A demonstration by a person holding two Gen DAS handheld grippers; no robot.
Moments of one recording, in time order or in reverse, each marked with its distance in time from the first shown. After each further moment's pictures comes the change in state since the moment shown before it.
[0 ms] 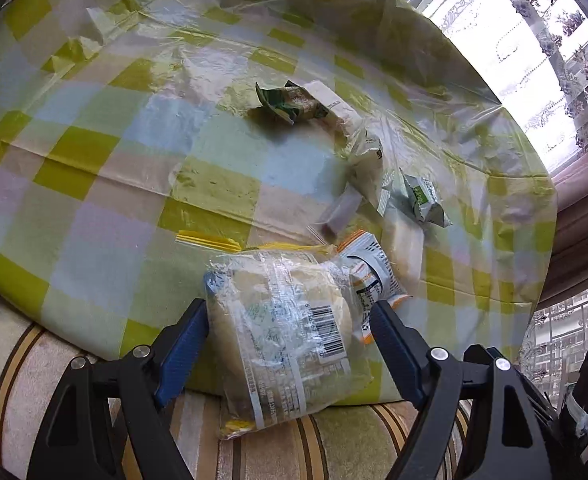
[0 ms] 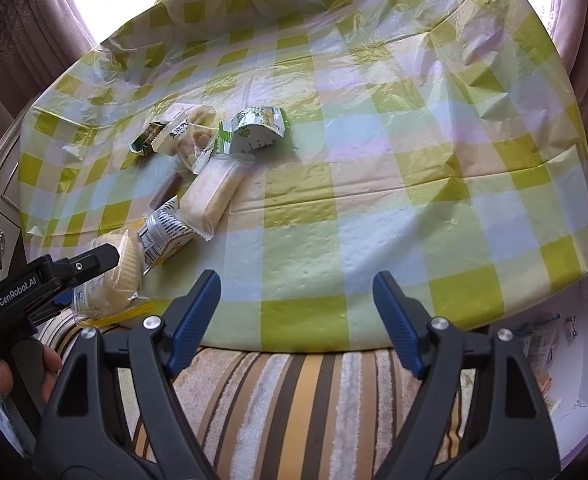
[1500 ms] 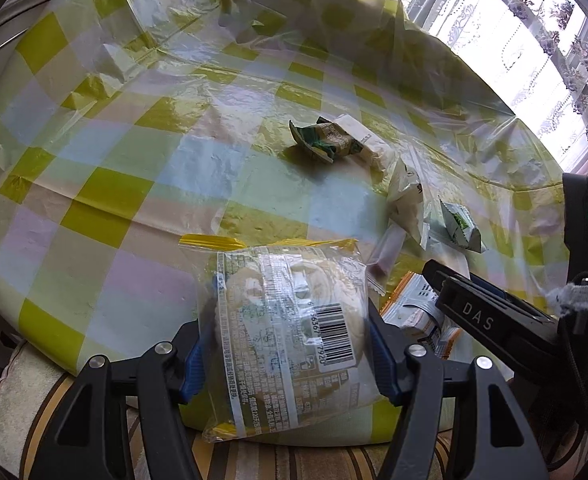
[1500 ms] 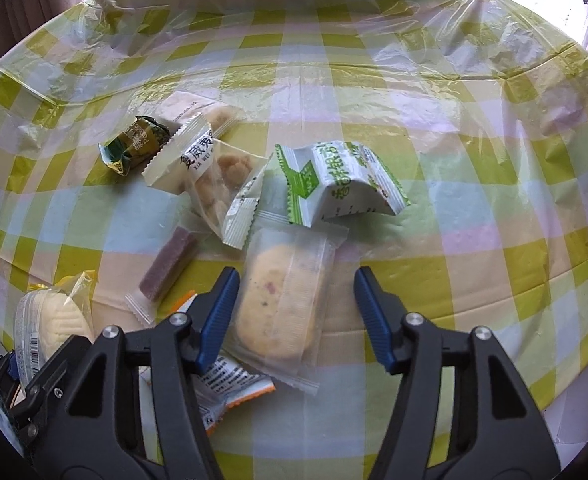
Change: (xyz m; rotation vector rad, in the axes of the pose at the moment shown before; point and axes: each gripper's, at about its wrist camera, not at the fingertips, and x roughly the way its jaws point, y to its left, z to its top) left arm -0.003 0.021 0.007 0.038 -0.142 0.088; right arm 0.090 0.086 0.055 -0.129 0.007 -0.156
